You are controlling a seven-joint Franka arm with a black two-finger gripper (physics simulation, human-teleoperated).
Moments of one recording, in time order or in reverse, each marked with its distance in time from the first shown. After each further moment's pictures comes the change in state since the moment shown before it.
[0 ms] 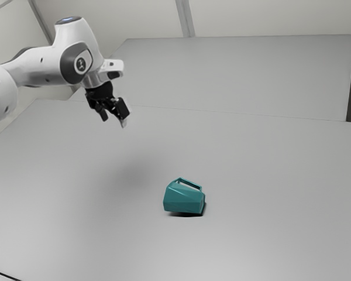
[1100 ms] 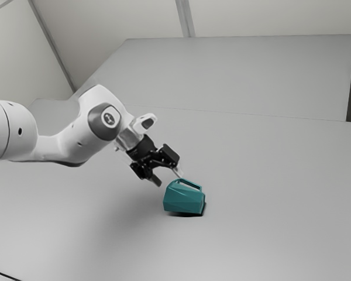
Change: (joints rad) arm -0.239 -0.101 0.023 -0.471 -0.635 0.269 -0.137
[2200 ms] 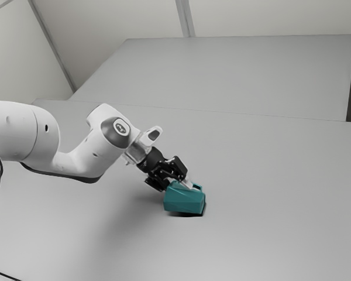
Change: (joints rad) arm -0.003 0.124 0.000 0.008 -0.252 0.027 0.152
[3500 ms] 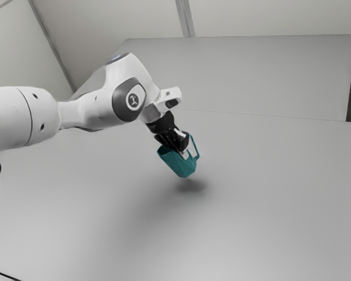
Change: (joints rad) arm -0.074 0.001 0.004 0.266 0.541 -0.030 -0.090
